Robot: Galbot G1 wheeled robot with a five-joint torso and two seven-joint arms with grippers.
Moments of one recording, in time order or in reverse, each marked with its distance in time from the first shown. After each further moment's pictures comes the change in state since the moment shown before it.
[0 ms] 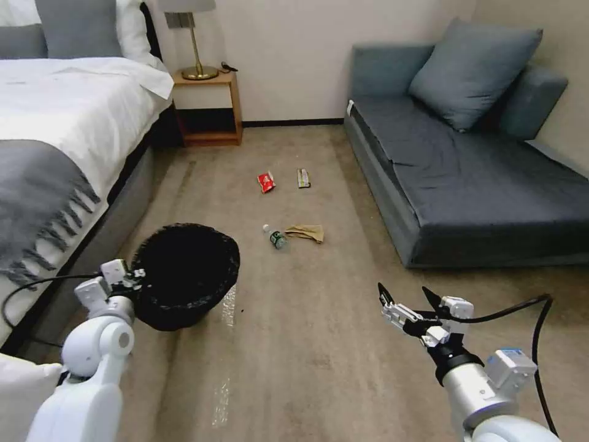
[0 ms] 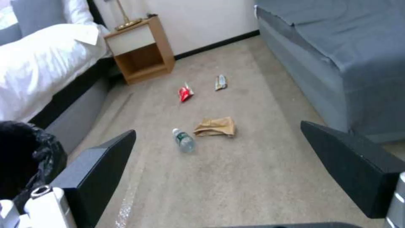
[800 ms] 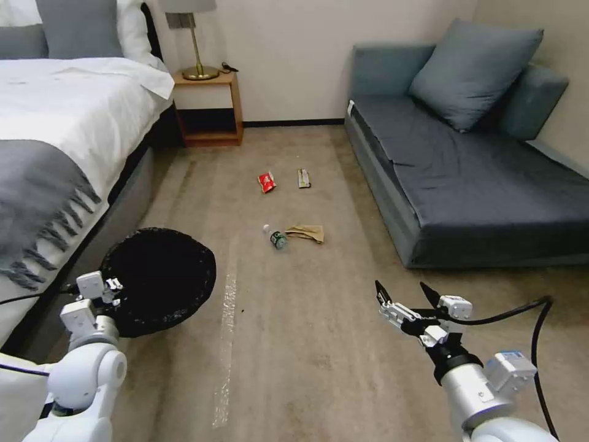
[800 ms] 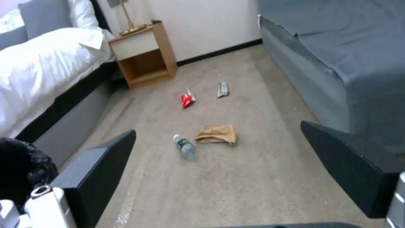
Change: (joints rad) left arm 0.070 -0.006 -0.008 0.035 0.110 -0.114 0.001; right arm -0.012 0.009 -0.009 0.000 -0.041 0.039 -0.020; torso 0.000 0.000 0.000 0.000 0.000
